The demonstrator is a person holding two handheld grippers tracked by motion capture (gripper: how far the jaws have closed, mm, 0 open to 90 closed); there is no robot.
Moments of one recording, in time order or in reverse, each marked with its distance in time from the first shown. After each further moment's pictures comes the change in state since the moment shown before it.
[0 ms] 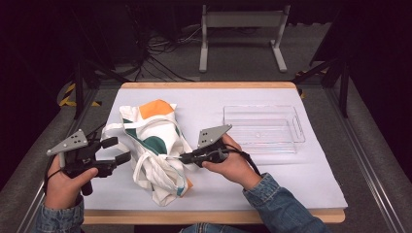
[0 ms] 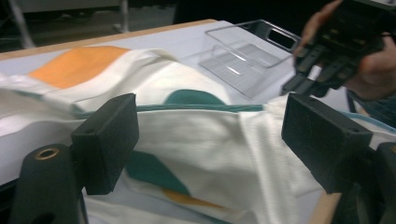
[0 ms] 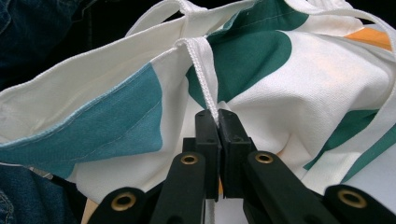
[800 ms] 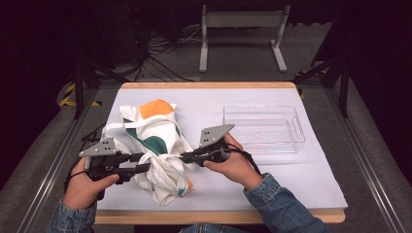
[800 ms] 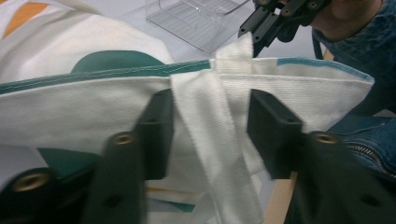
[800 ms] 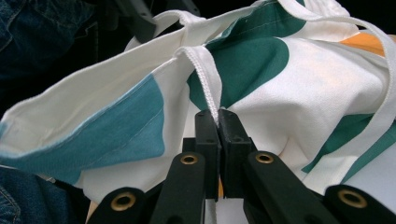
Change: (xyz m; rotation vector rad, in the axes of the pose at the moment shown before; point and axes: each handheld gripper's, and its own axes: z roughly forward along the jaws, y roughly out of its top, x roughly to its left) left arm -0.016 -0.006 0.033 0.194 -0.136 0.067; right arm 0.001 0.002 -0.005 -0.018 0.000 0.003
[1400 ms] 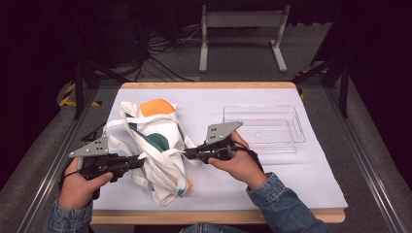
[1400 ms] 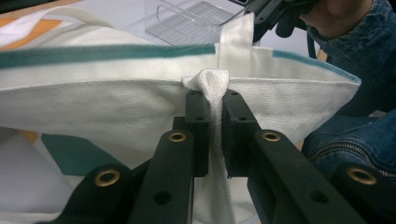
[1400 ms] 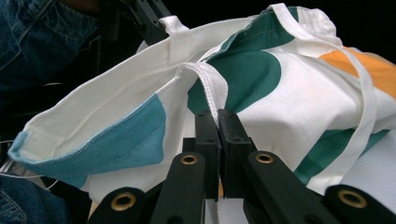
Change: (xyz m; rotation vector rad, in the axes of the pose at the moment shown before) left arm 0.000 0.002 -0.013 -0.052 -0.019 0.021; right arm 0.002 0.008 -0.021 -0.050 -0.038 -0.014
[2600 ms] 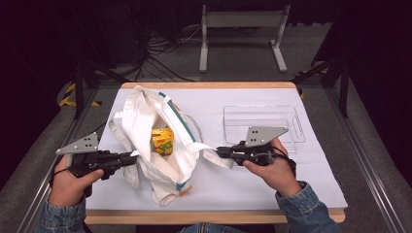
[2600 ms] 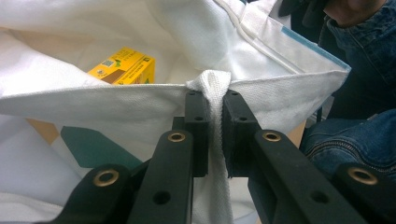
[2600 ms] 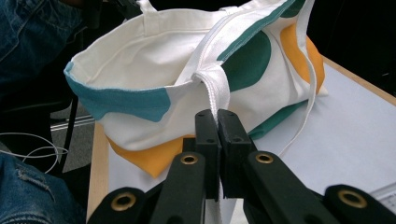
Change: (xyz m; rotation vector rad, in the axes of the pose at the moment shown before) left arm 0.007 0.005 -0.018 -0.018 -0.004 0.012; right arm 0.015 -0.021 -0.083 -0.020 -0.156 0.045
